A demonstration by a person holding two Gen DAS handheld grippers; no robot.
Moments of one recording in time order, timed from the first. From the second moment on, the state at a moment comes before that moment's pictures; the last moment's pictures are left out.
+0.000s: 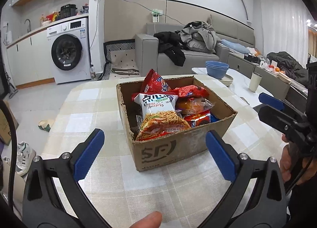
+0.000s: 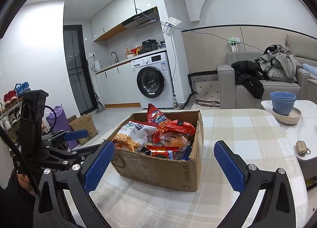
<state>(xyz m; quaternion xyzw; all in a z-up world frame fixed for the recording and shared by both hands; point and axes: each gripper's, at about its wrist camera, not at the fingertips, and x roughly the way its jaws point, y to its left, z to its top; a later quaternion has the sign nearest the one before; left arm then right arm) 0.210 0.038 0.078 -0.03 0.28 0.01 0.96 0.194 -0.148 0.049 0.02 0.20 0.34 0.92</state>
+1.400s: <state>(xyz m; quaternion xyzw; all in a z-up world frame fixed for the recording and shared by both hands) 0.198 0.045 0.025 -0.05 0.23 0.03 0.97 0.163 -0.141 0.012 -0.03 0.16 0.33 0.93</state>
